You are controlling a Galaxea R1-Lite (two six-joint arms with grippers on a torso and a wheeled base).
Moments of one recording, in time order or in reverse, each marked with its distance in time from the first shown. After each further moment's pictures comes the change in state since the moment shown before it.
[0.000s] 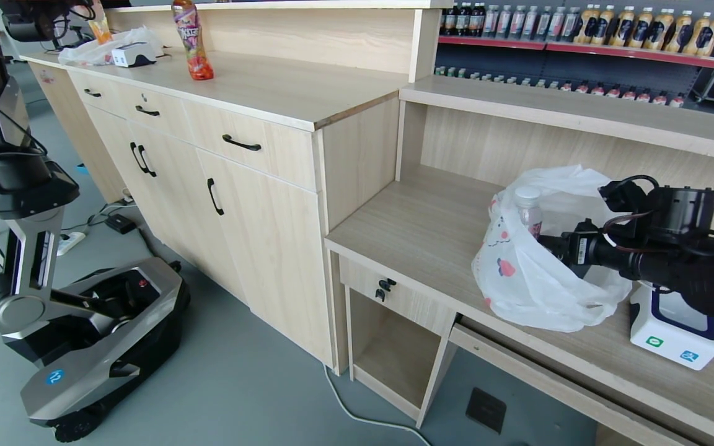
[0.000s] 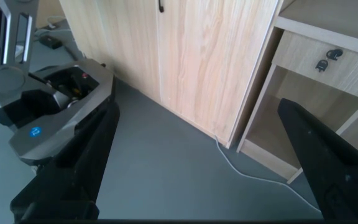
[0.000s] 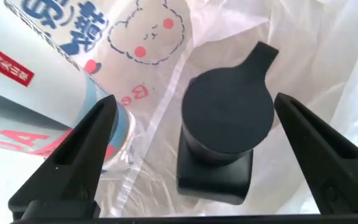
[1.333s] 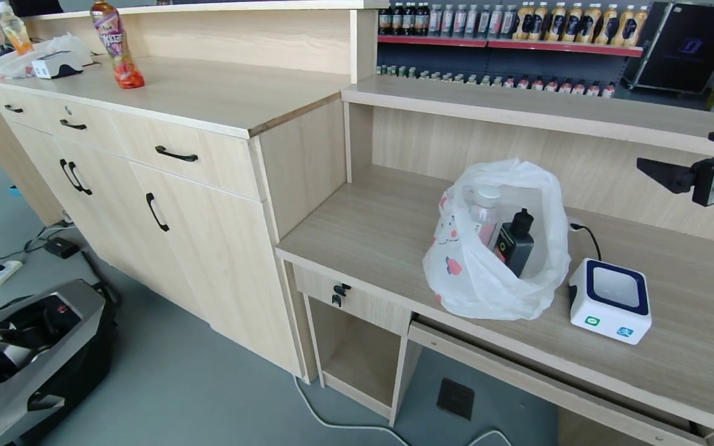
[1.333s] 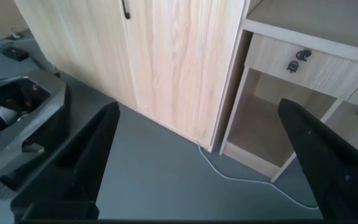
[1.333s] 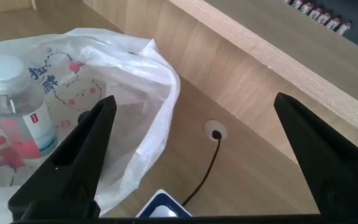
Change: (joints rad) left arm -0.001 0.000 0.000 0.000 0.000 0.000; right arm -0.147 -0.447 -0.049 0.172 0.104 -0.309
